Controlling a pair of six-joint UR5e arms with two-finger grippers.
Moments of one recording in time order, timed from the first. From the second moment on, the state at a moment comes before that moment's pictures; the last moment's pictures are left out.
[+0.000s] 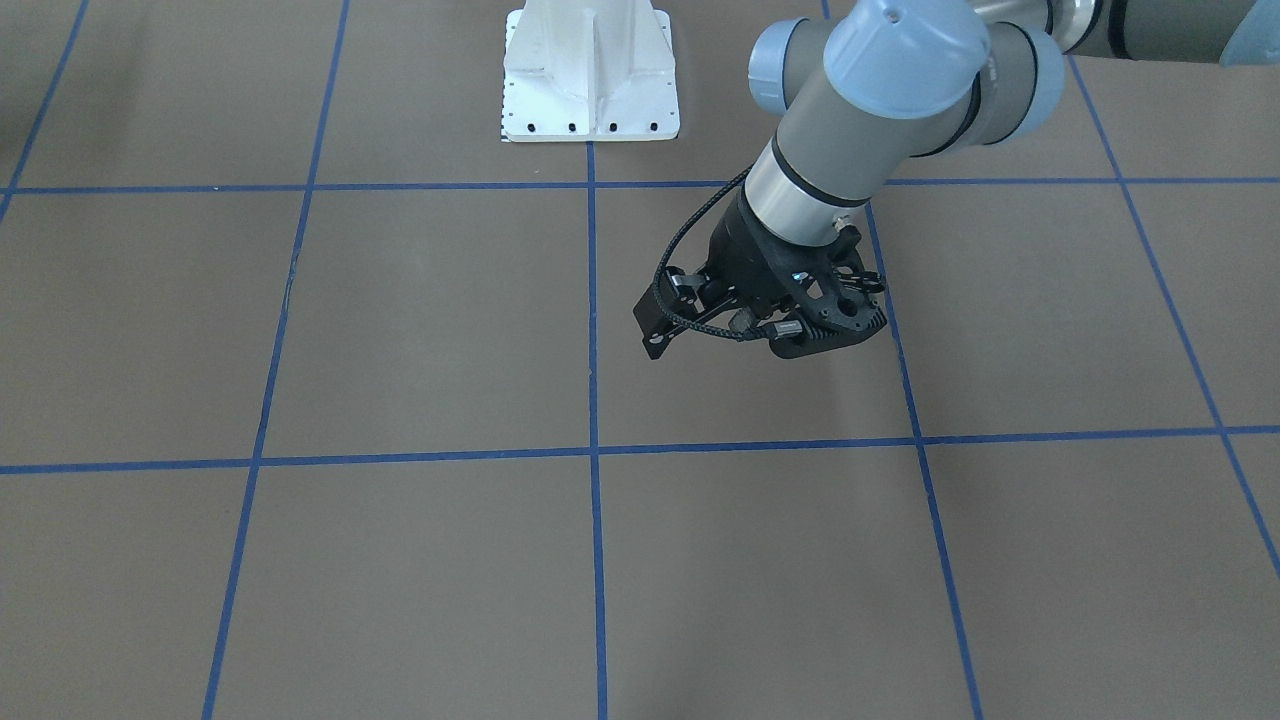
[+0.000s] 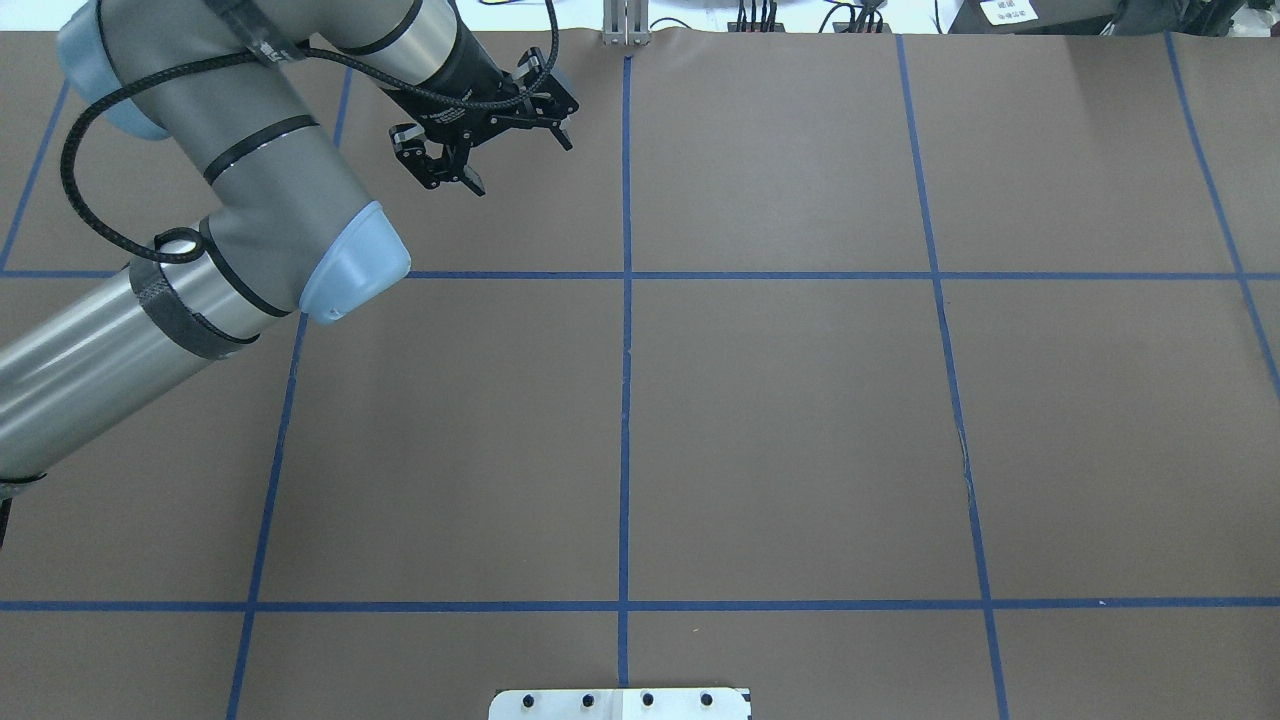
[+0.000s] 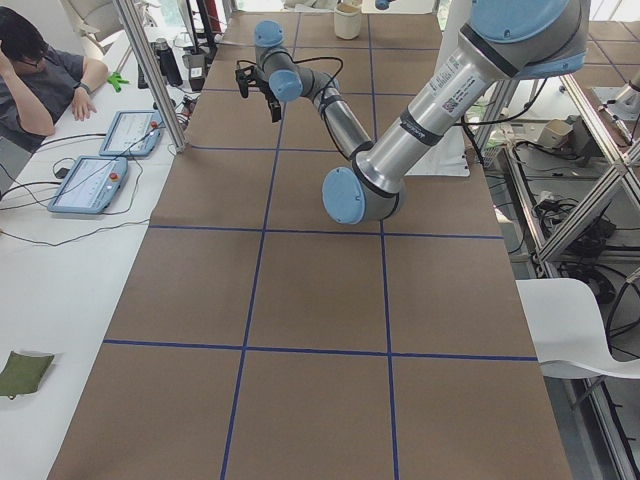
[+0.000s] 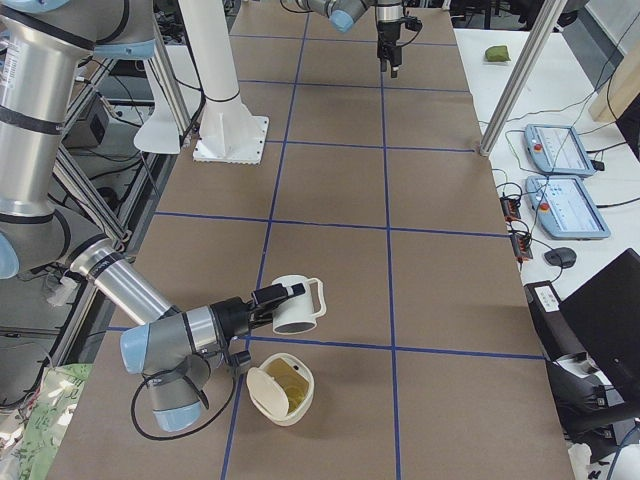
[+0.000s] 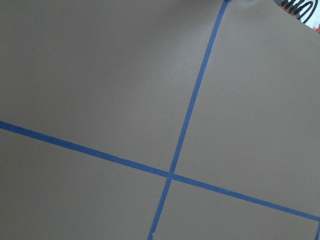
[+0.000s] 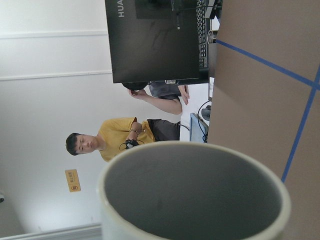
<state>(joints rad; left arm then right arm) -0.86 -2.38 -1.60 -1.72 -2.19 -1.46 1.64 -1.91 1.20 0.95 2.13 2.41</state>
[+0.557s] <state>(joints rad) -0.86 -2.38 -1.60 -1.72 -2.19 -1.46 1.65 -1.92 1.33 0.85 2.23 2.09</state>
